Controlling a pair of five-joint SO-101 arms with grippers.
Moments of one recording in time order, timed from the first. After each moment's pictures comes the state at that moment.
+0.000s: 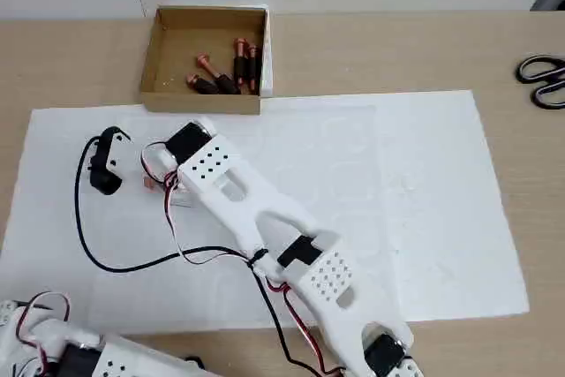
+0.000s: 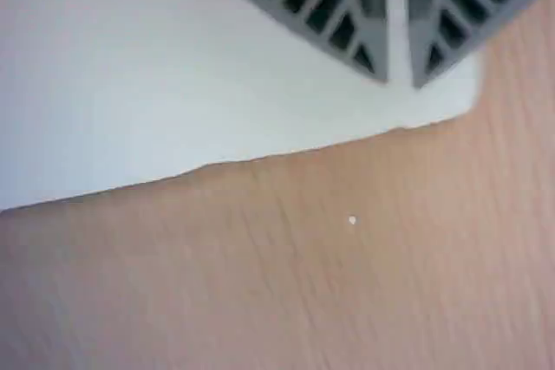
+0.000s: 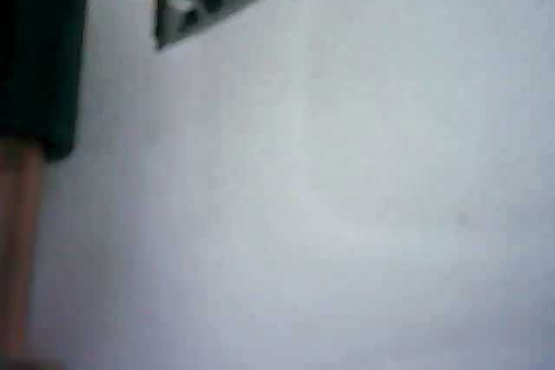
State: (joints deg) left arm -75.8 -103.3 92.4 58.3 16.5; right arm -49.9 46.0 -46.4 81.7 39.1
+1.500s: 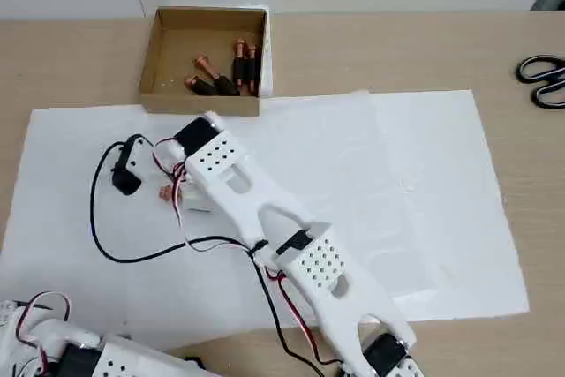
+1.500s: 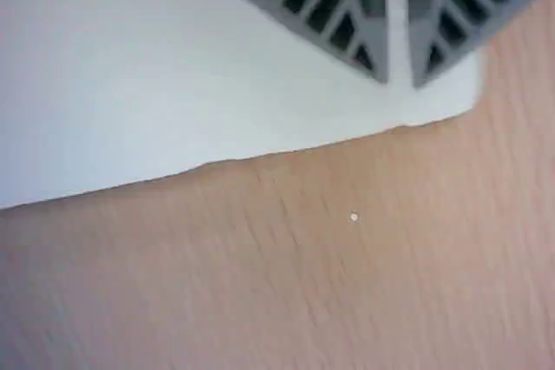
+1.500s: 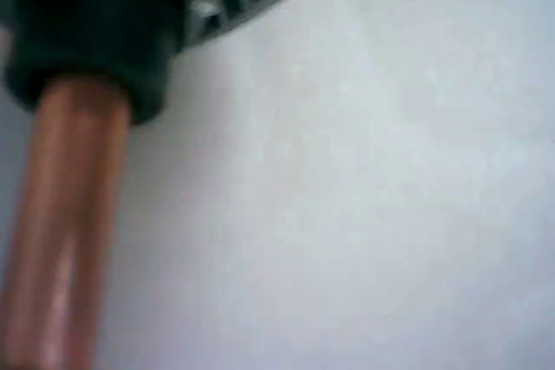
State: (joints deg) left arm -75.8 -103.3 92.4 58.3 16.6; right arm -46.4 55.4 -56.1 94.7 39.2
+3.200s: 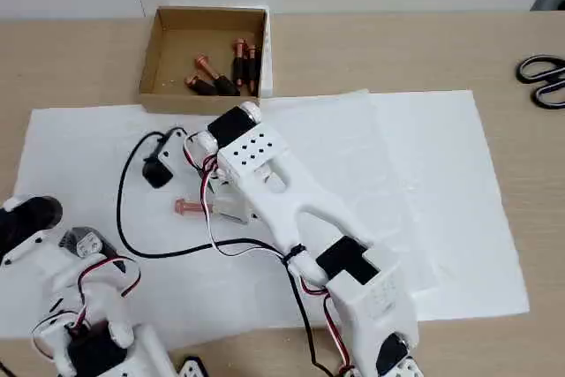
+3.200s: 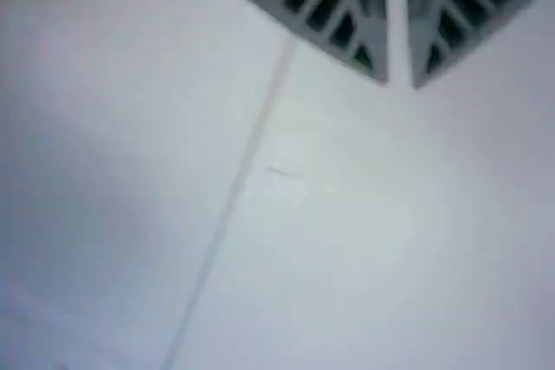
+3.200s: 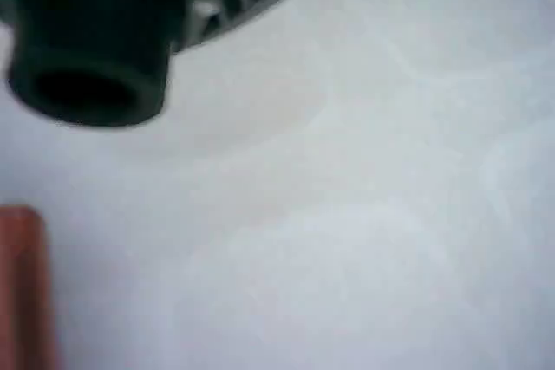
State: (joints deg) left arm -33.6 -103.3 82.9 68.6 16.6; right arm -43.1 26.2 -22.3 96.4 32.9
